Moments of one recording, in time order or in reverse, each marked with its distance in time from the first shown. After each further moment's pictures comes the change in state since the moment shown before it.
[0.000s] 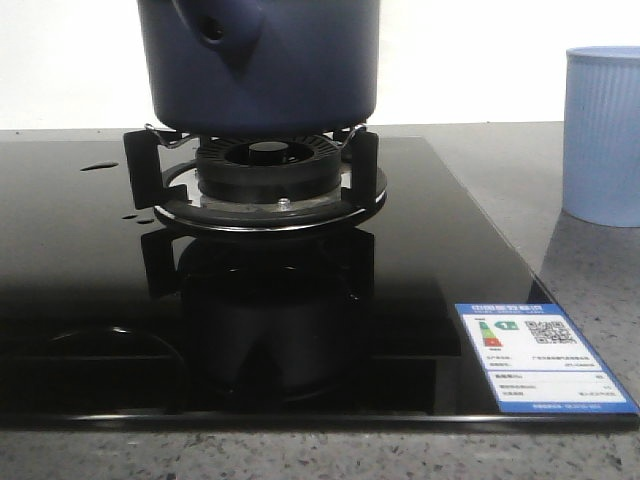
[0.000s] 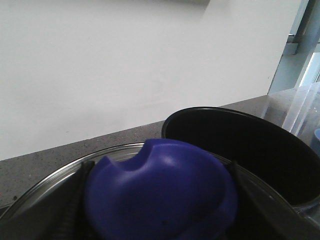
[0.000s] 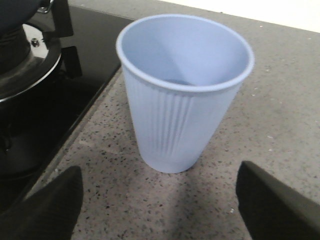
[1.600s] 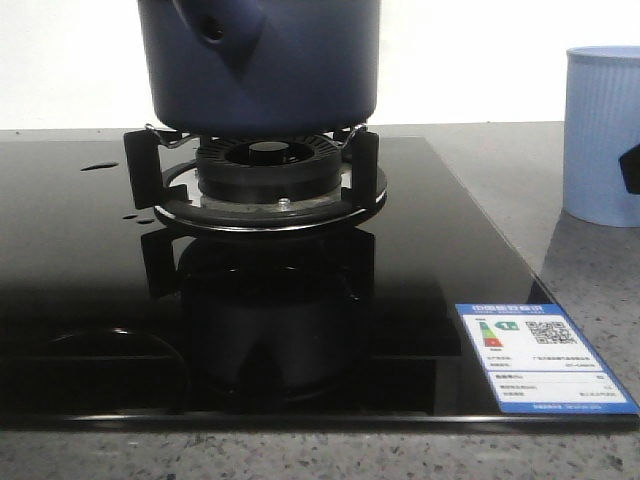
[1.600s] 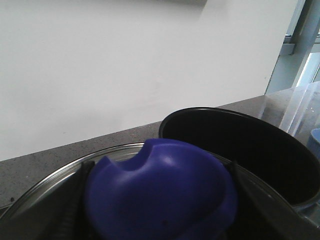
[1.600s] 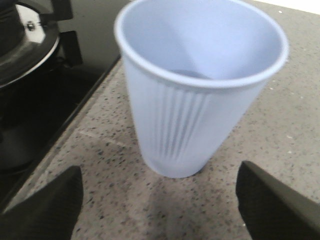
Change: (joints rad) left arm 0.000 0.000 0.000 0.000 0.006 0.000; right arm -0.101 0.129 0.000 -0.260 -0.145 0.227
